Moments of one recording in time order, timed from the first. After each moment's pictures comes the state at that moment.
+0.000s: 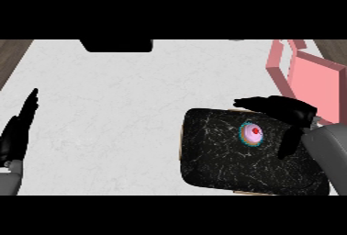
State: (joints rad) left arm -0.10 0.48 0.02 -1.32 -0.08 0.22 0.07; right arm -0.48 -0.54 0.30 -1.16 0.69 0.59 -0.46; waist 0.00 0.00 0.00
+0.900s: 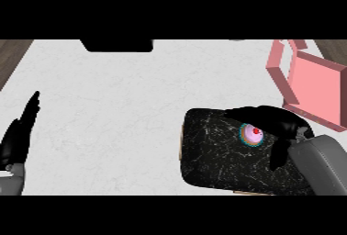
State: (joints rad) left arm -0.08 0.42 0.08 -1.35 -0.16 0.17 0.07; right arm -0.39 -0.45 0.28 -1.32 0.81 0.68 -0.32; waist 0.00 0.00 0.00
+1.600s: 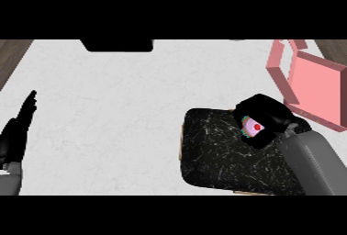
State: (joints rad) left arm -0.09 0.40 0.13 -1.33 -0.18 0.14 0.05; right arm -0.42 -0.36 0.23 -1.22 0.97 0.33 -0.39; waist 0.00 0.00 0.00
